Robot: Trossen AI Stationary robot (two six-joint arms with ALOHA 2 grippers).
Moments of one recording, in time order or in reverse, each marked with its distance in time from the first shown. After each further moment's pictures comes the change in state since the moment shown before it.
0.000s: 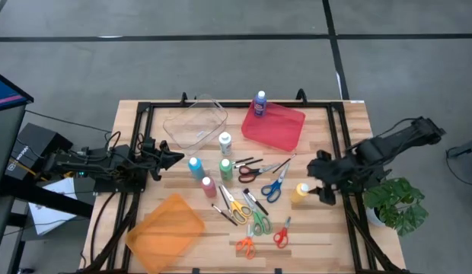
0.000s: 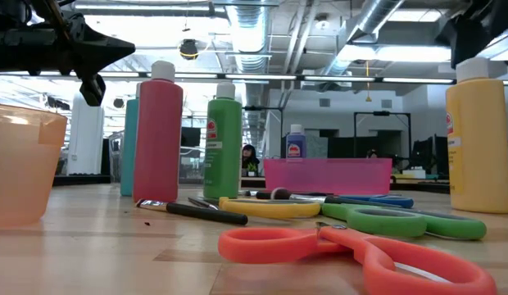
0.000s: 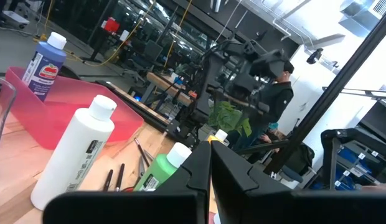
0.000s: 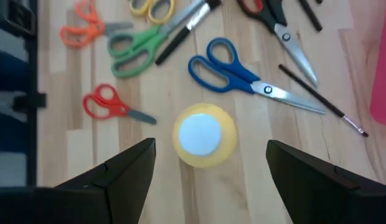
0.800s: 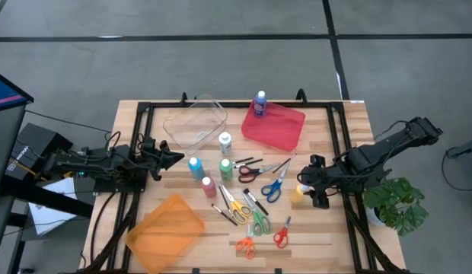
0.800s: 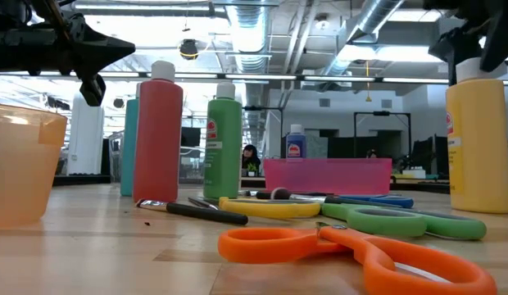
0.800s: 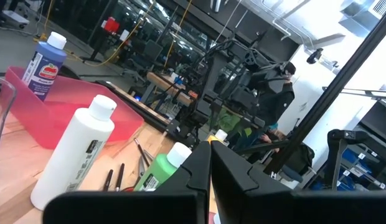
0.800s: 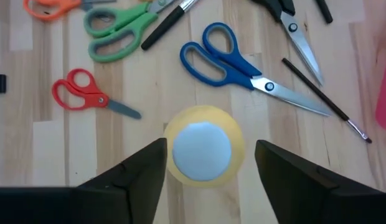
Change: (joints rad) left arm 0.000 0.002 0.000 0.002 0.000 0.000; right arm 0.018 0.088 -0.060 0.073 0.027 -0.038
